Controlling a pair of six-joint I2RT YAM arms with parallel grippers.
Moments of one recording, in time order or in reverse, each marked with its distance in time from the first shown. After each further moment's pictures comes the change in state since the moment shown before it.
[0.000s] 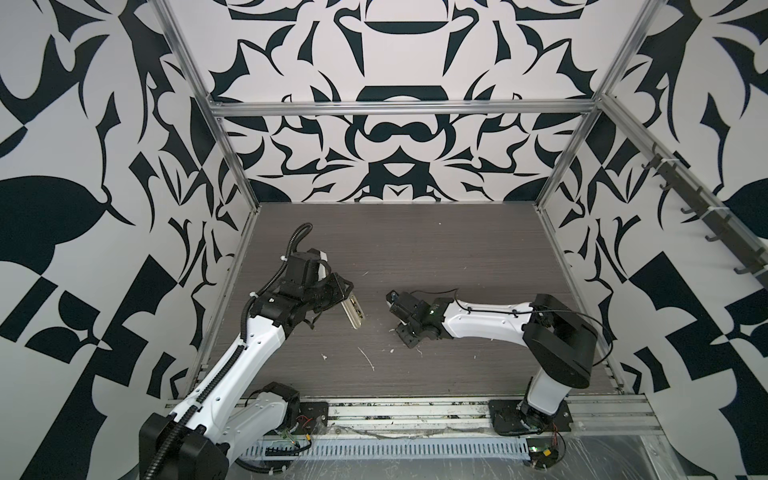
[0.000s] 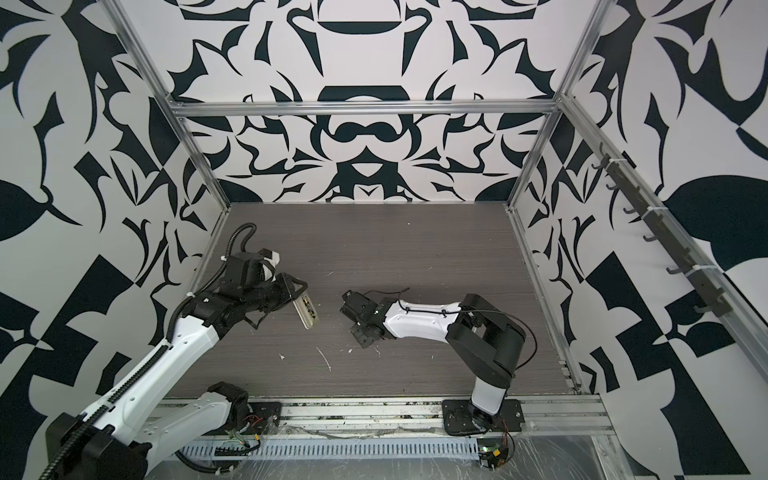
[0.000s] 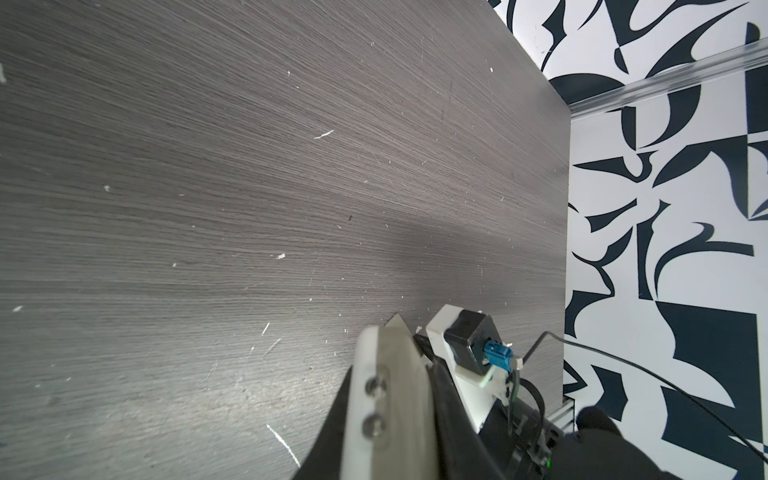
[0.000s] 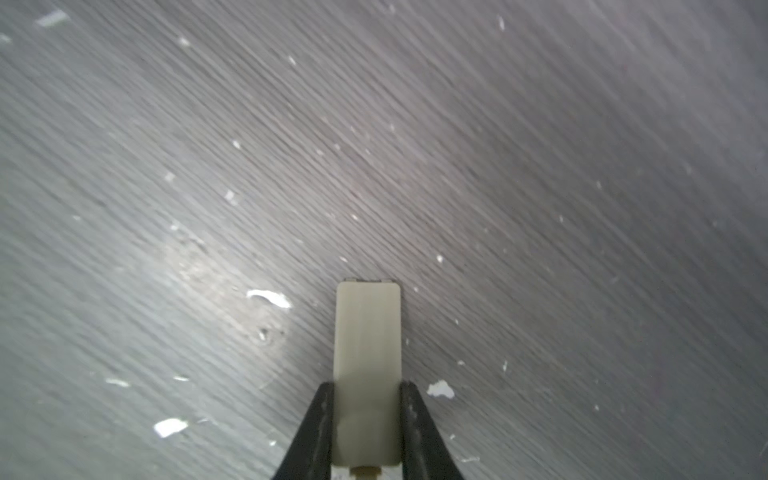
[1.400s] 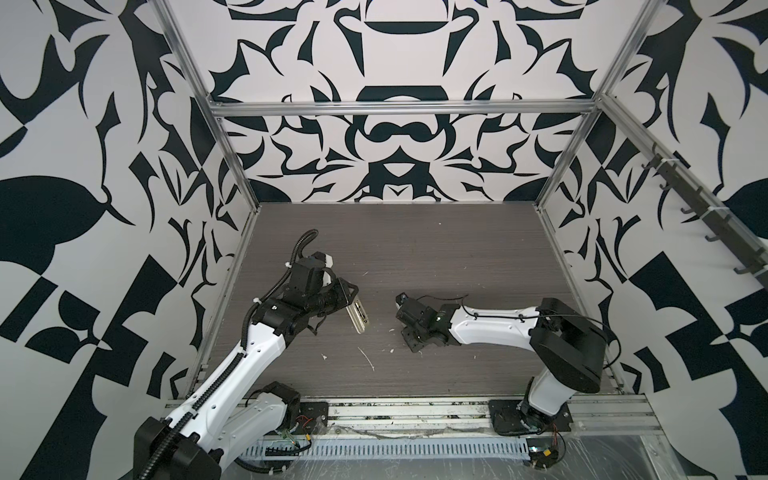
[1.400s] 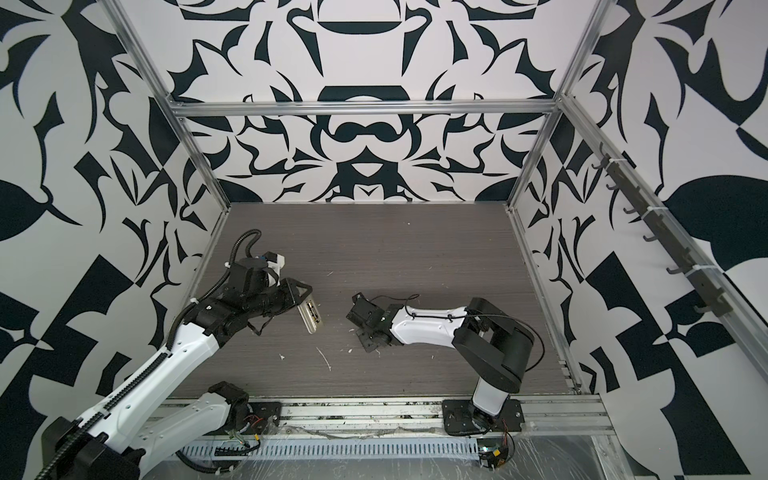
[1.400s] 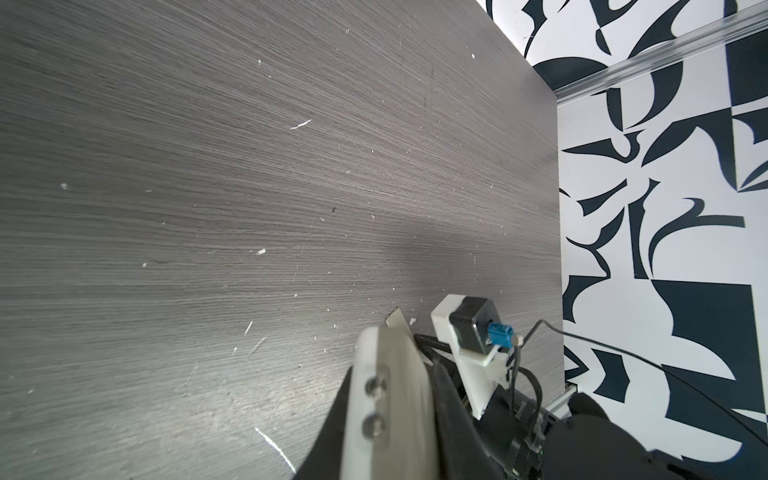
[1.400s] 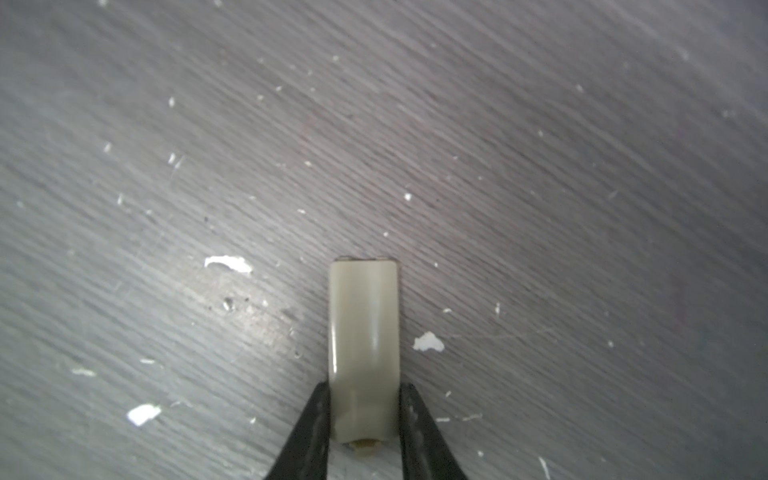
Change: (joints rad) left arm -0.074 -0.041 -0.049 0.044 -0.028 -0.015; right arm 0.000 -0.048 -0.082 0.029 0.008 0.129
